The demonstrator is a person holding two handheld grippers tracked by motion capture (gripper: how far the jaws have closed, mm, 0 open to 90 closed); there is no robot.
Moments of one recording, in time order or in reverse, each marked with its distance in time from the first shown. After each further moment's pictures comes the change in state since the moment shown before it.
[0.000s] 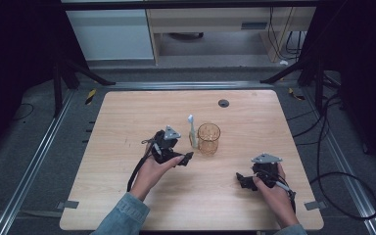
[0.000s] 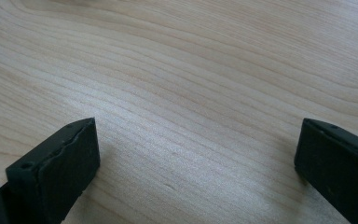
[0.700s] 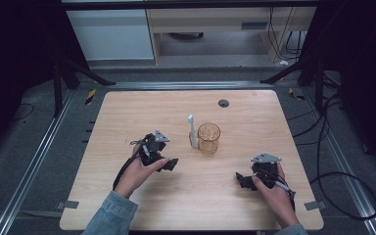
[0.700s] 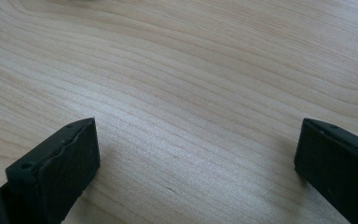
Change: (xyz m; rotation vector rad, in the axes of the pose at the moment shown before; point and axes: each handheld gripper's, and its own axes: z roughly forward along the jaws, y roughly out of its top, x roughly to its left) left arm 0.028 -0.025 -0.011 0.187 0.061 0.022; right arm 0.001 0.001 0.001 0.000 -0.001 0.005
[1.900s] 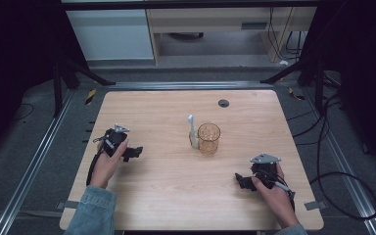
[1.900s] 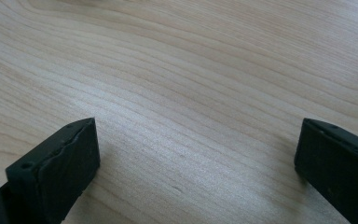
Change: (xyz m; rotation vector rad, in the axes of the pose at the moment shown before) left arm 0.109 -0.060 -0.010 -0.011 0.165 -0.238; right arm 0.002 0.000 0.000 -0.001 0.009 -0.016
